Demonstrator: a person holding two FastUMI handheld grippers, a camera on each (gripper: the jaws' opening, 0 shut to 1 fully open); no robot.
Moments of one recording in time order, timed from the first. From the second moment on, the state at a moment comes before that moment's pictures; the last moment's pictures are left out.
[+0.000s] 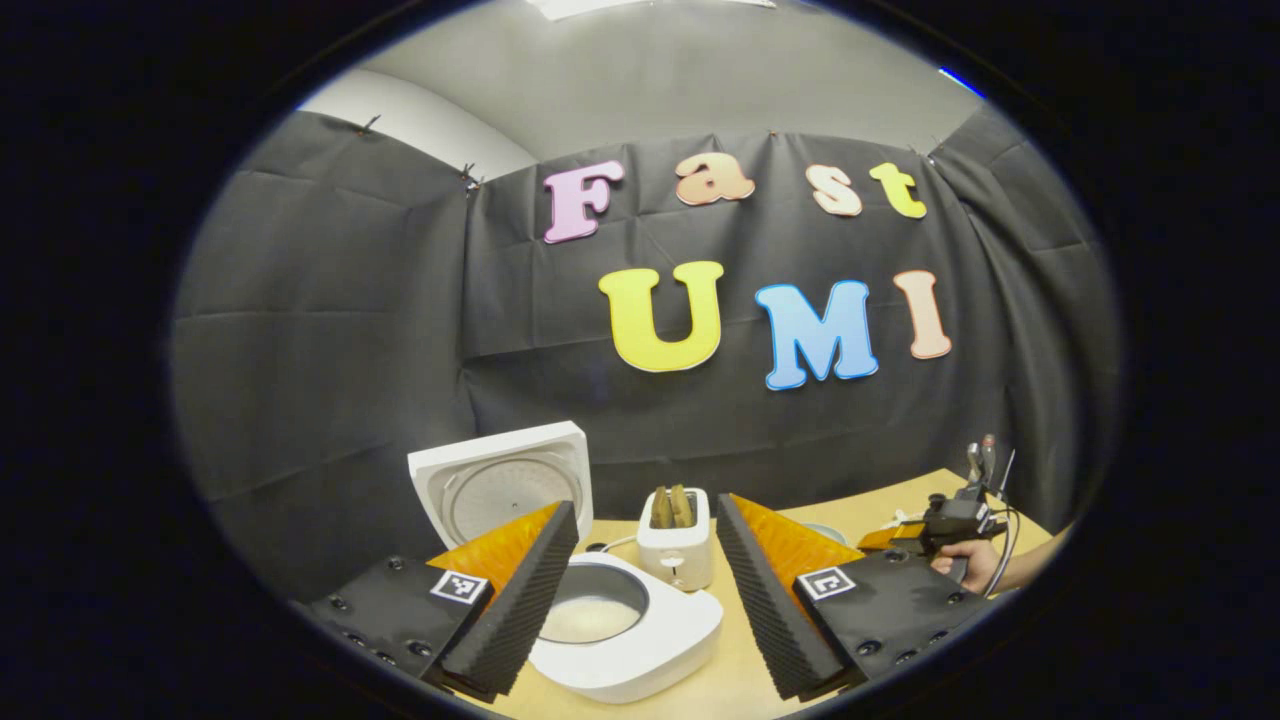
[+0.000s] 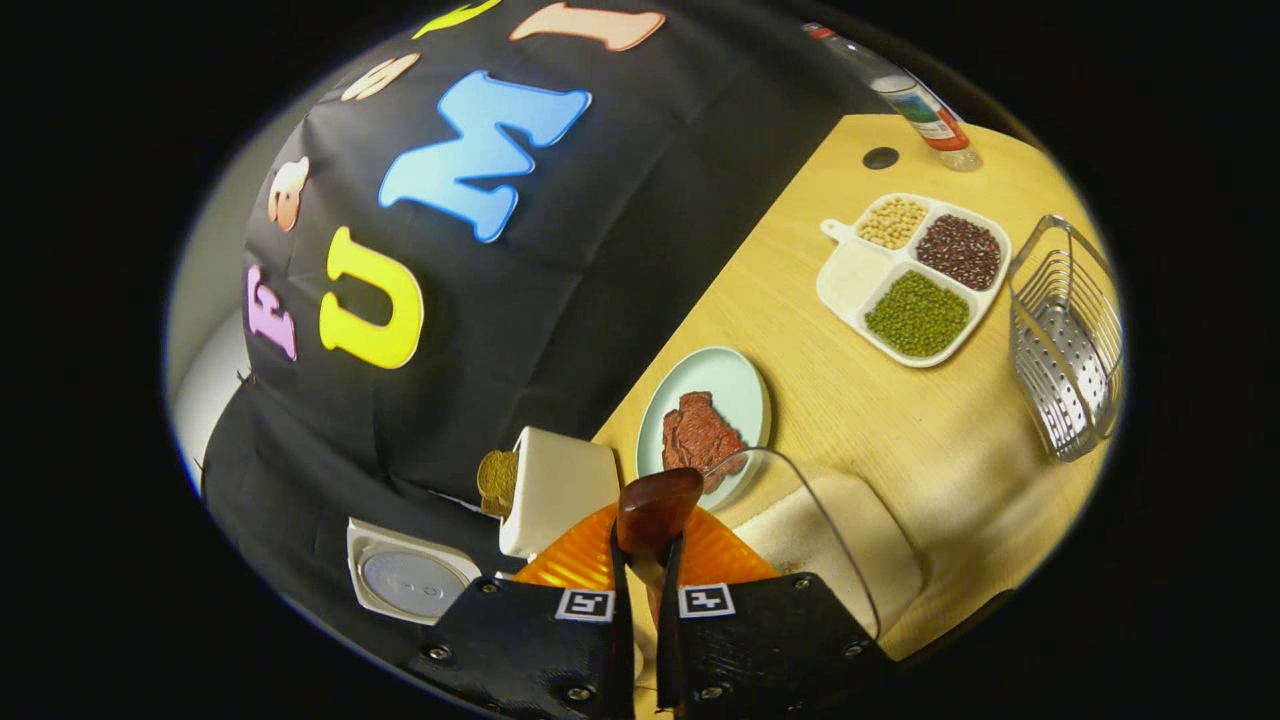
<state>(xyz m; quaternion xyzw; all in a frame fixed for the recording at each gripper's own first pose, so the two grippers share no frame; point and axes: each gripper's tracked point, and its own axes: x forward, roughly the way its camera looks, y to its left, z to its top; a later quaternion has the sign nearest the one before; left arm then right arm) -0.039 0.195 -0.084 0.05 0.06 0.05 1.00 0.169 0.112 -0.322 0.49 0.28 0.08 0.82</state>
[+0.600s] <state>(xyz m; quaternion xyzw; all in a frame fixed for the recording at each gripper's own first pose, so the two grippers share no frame) -0.029 0.176 -0.085 0.05 0.05 0.02 1.00 0.151 0.087 -0.214 0.52 0.22 0.13 0.81</state>
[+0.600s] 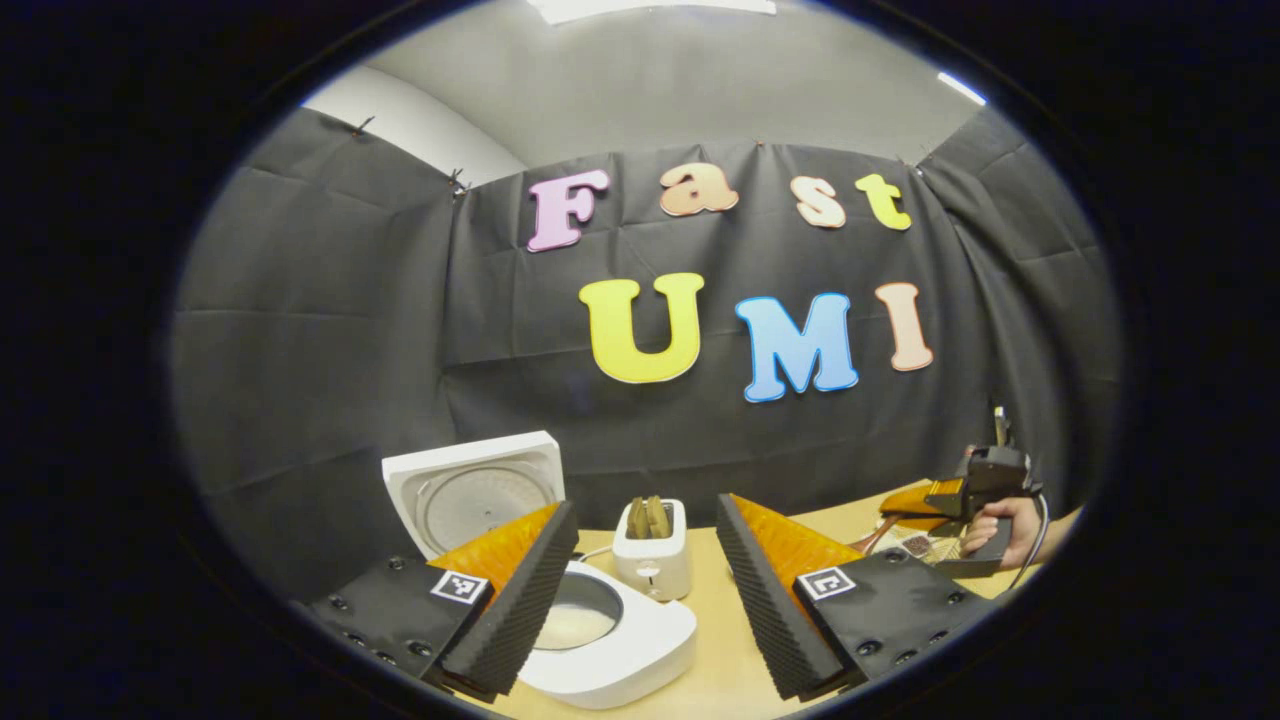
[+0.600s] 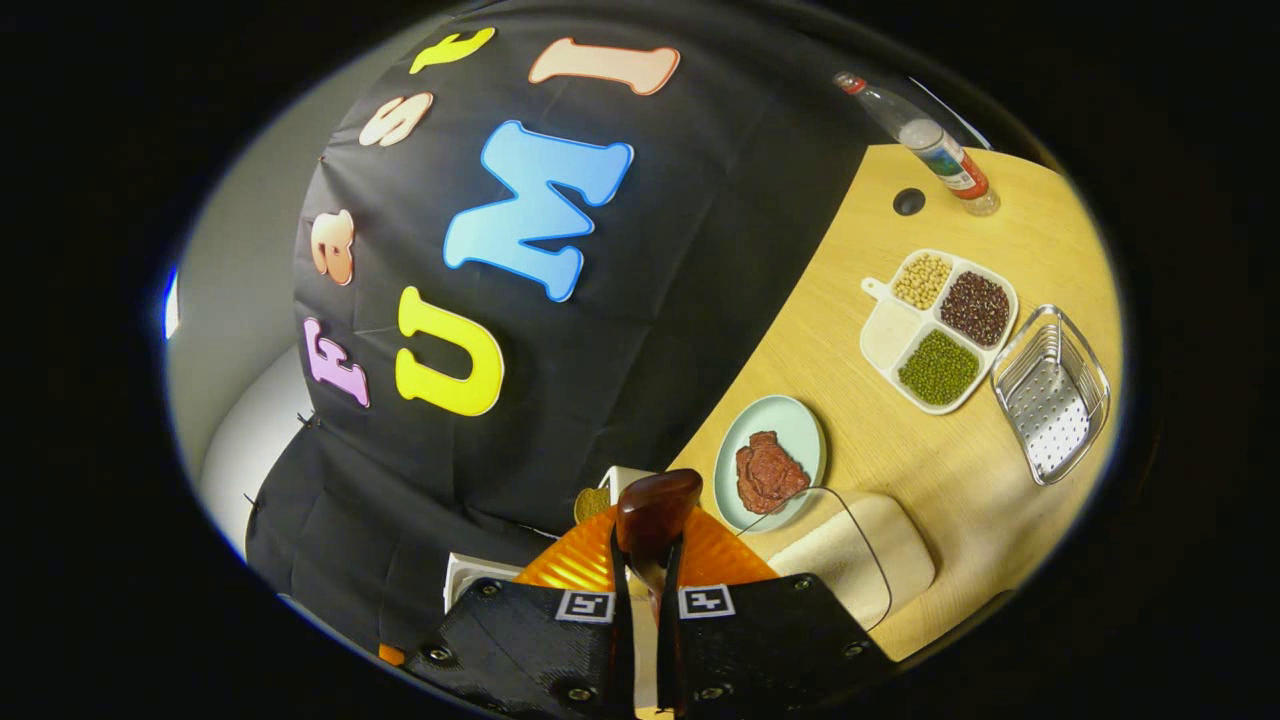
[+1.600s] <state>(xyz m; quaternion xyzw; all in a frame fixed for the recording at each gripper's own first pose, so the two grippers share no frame) -0.049 0.258 -0.112 0.04 0.06 0.06 1.00 0.156 0.230 -0.130 0.56 0.23 0.23 0.76</state>
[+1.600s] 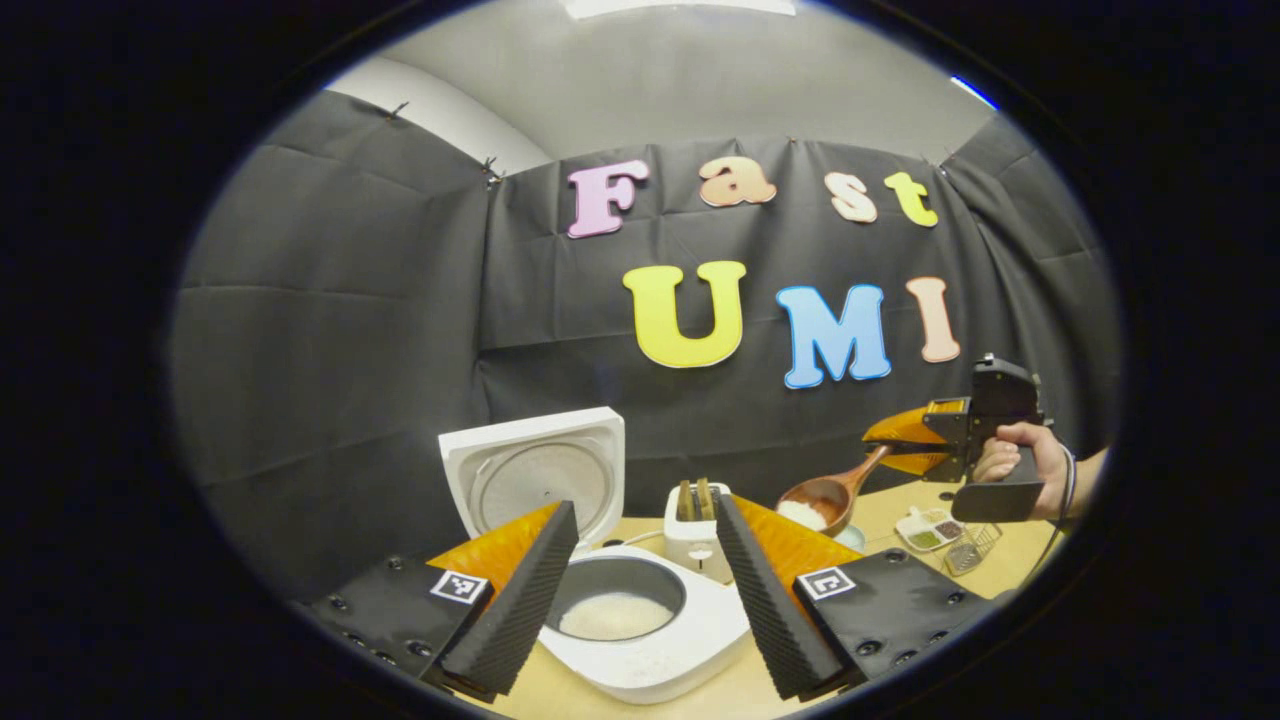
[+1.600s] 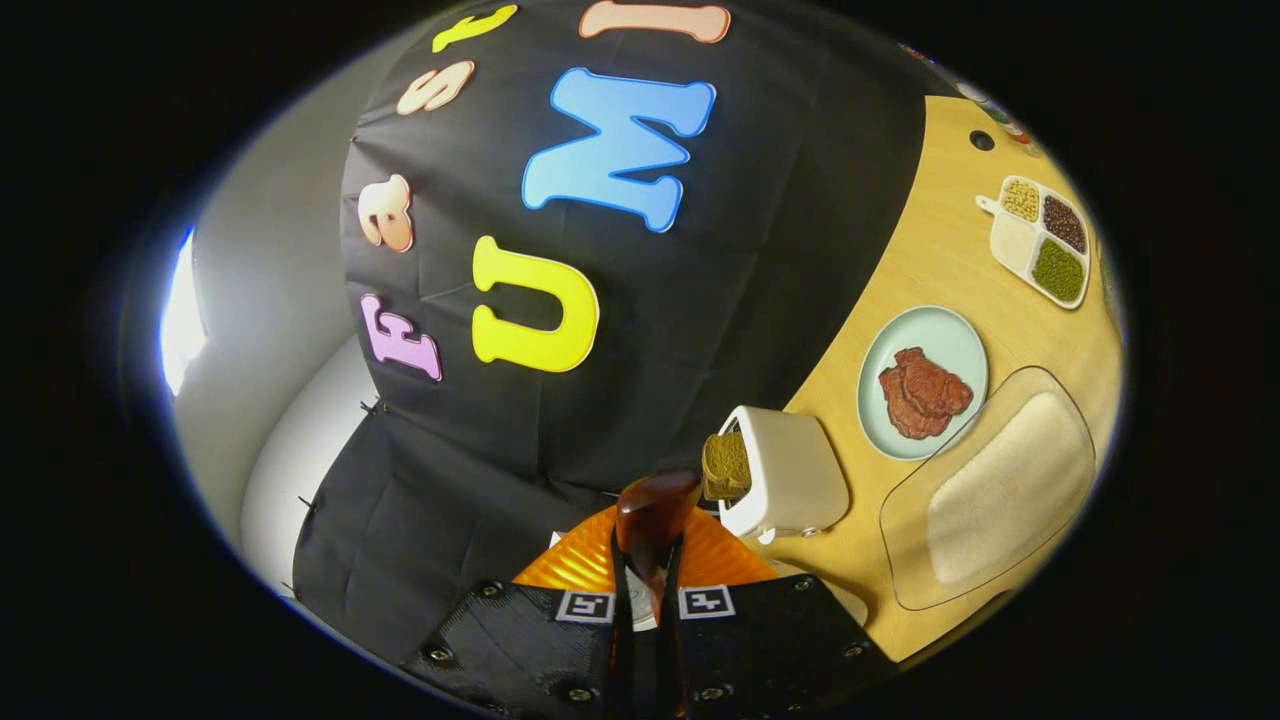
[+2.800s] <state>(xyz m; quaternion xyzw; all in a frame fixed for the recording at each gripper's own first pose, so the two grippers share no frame) -0.089 0.323 -0.145 0.01 0.08 0.10 0.99 0.169 0.445 -0.163 0.30 0.27 0.33 0.85</state>
